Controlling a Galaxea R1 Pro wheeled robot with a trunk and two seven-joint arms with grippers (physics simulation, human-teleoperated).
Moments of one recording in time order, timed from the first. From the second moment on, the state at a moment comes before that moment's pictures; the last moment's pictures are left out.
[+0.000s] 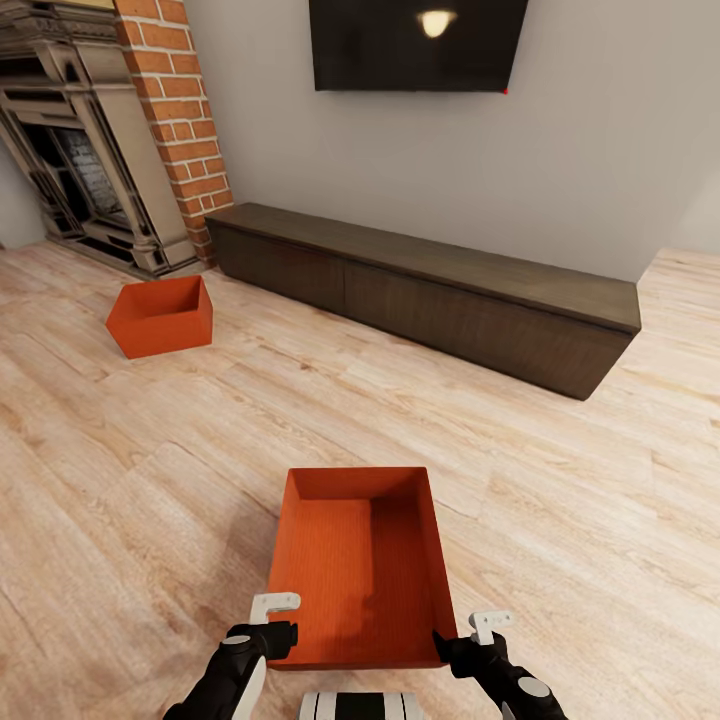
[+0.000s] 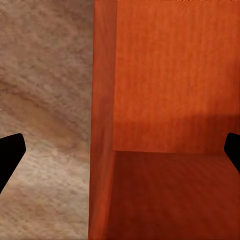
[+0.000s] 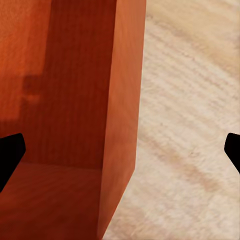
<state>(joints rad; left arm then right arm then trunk) -0.33 -0.14 0.00 -0.80 -0.01 0.39 0.16 -0.29 -0.02 0.09 -0.67 -0.08 0.04 0.13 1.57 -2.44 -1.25</state>
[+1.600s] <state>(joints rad) -0.33 -0.14 0.00 -0.80 -0.01 0.40 0.16 -0.29 -0.02 0.09 -0.68 -0.07 0.04 0.13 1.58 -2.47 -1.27</state>
